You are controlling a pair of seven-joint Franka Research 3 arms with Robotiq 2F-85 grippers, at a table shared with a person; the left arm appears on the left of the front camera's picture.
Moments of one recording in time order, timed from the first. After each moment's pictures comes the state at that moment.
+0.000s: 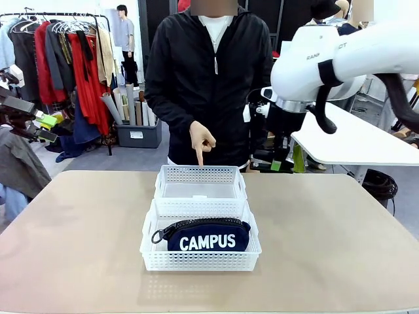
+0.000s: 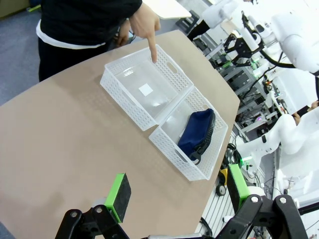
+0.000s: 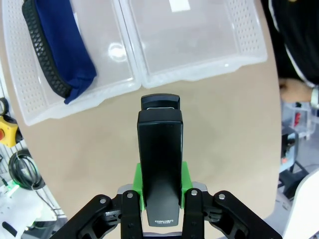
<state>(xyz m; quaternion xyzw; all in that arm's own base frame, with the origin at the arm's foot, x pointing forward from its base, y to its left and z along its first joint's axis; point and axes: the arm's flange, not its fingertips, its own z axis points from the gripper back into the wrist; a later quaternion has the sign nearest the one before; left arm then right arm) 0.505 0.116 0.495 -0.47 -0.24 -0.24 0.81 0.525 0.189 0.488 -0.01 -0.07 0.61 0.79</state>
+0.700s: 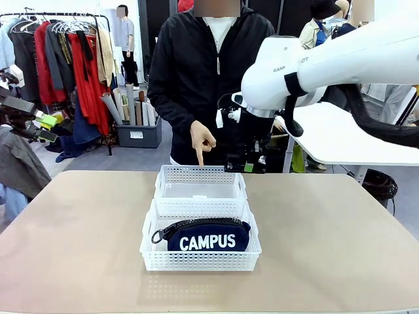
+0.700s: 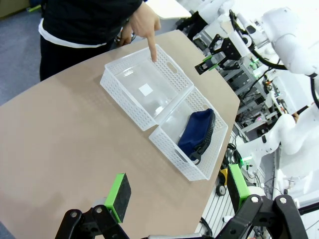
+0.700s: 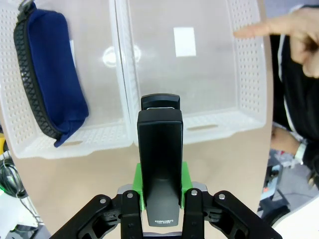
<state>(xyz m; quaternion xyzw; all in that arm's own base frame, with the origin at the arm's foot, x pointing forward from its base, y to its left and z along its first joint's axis) 0.505 0.116 0.495 -0.47 -0.24 -0.24 0.81 0.552 0.262 0.464 -0.01 -0.08 0.67 0.74</state>
